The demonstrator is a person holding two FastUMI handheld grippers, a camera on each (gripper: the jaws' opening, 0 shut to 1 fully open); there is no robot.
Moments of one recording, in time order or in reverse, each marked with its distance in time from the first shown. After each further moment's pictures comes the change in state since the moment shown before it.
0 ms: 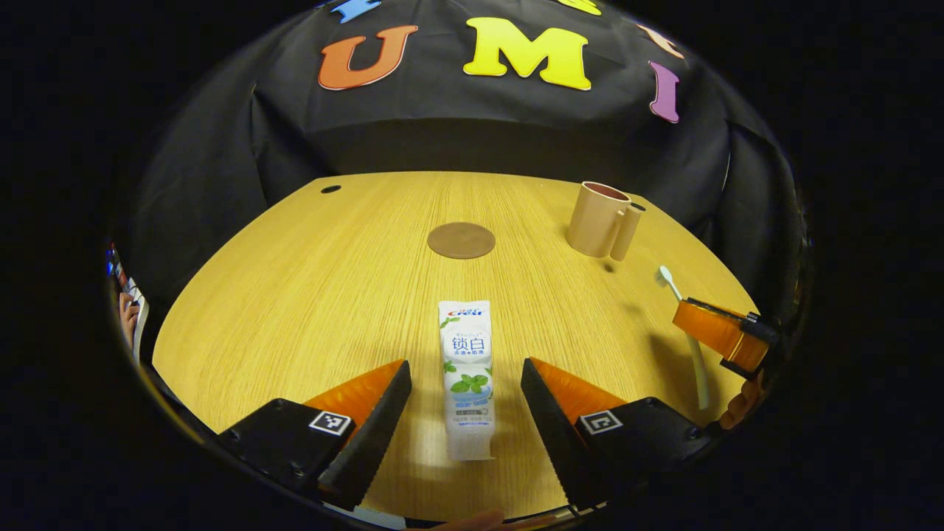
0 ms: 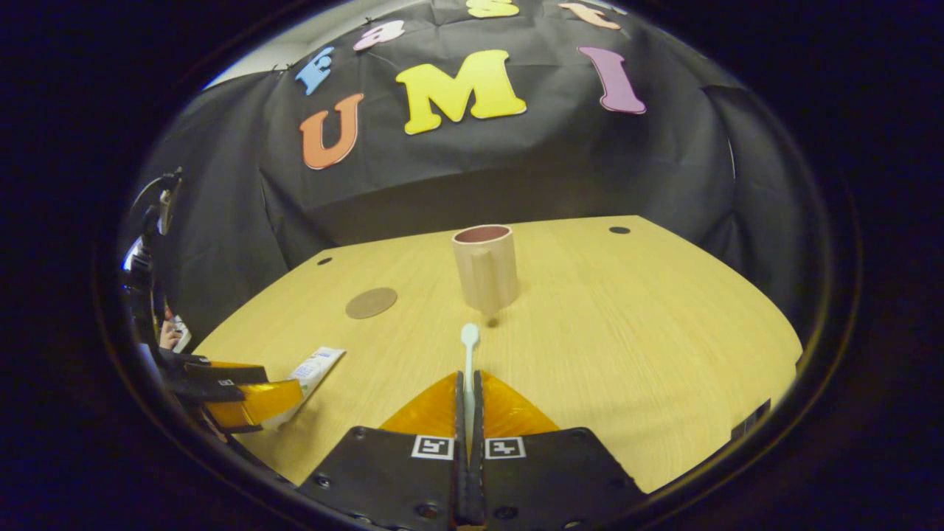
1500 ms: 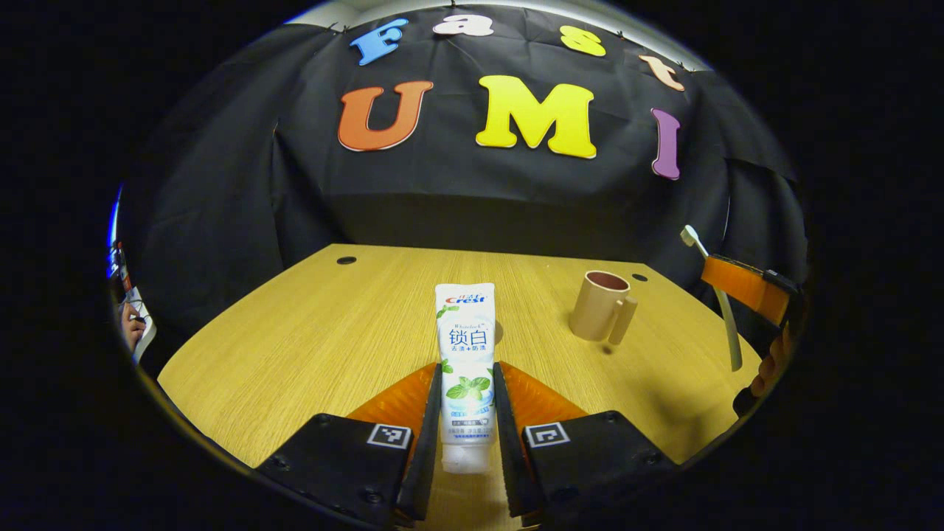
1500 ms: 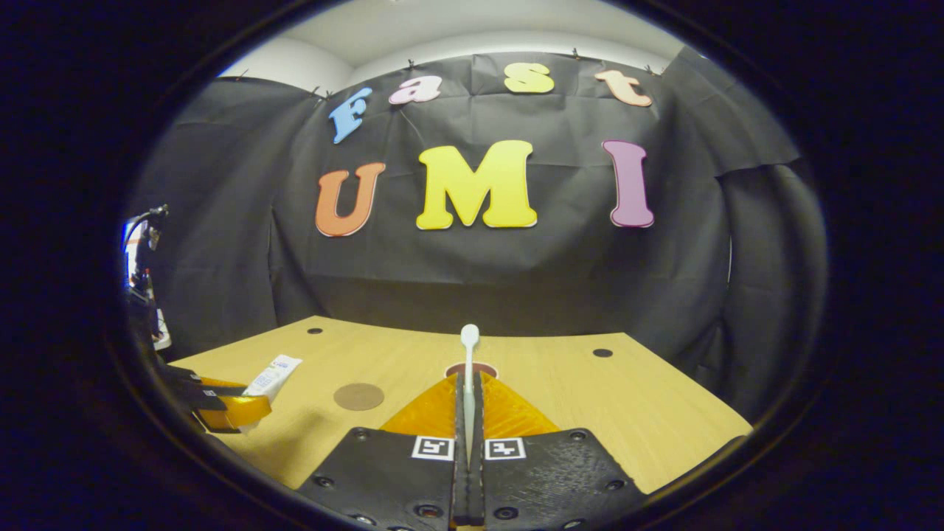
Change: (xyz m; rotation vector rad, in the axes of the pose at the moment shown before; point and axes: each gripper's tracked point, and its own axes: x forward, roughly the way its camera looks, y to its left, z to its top) left arm -0.027 0.011 0.105 -0.008 -0.375 0.035; right arm 0.003 0.004 0.154 -0.139 -0.356 -0.040
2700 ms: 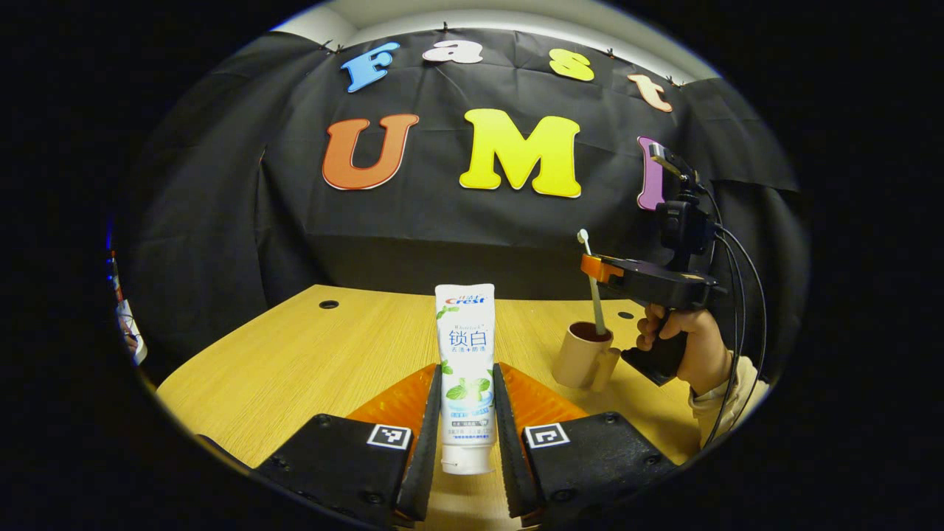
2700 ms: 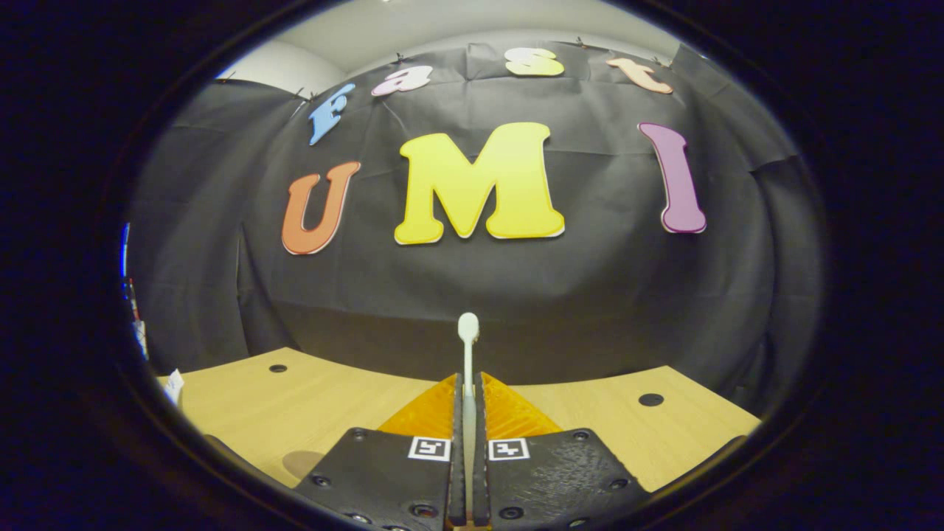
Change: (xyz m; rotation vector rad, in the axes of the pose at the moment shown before) left arm 0.017 -0.015 0.035 0.010 -0.106 -0.061; right arm 0.189 0.003 0.031 0.020 -0.061 0.019
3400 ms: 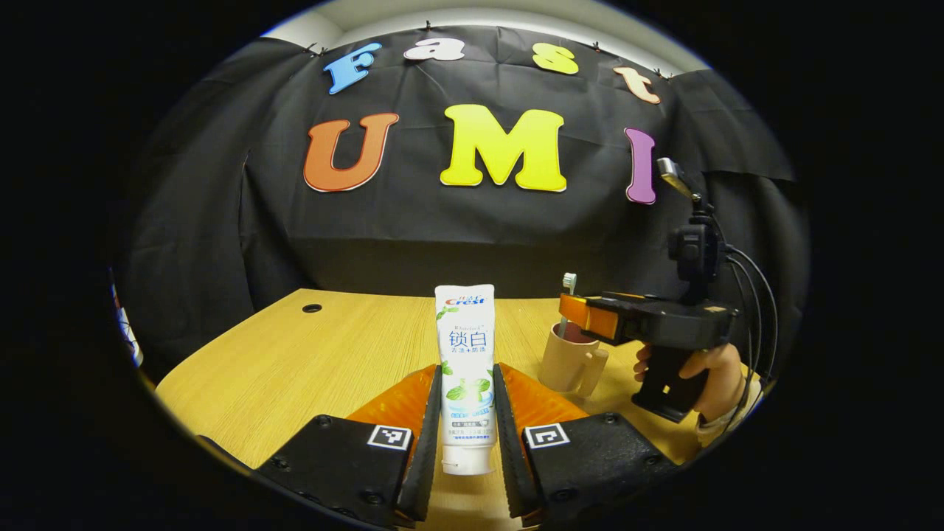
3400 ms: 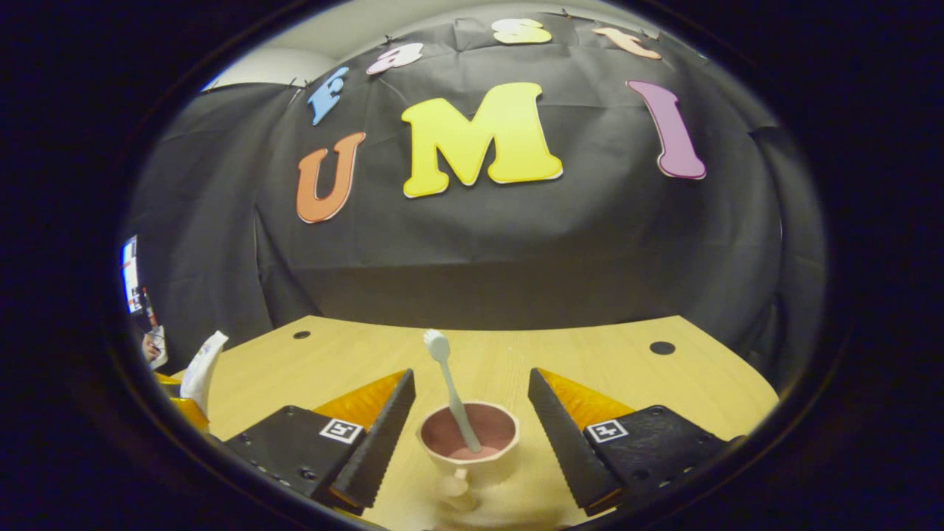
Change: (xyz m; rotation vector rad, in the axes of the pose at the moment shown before) left arm 0.026 -0.028 0.003 0.021 -0.004 -0.021; right arm -0.054 -0.016 -0.060 0.044 0.155 0.063
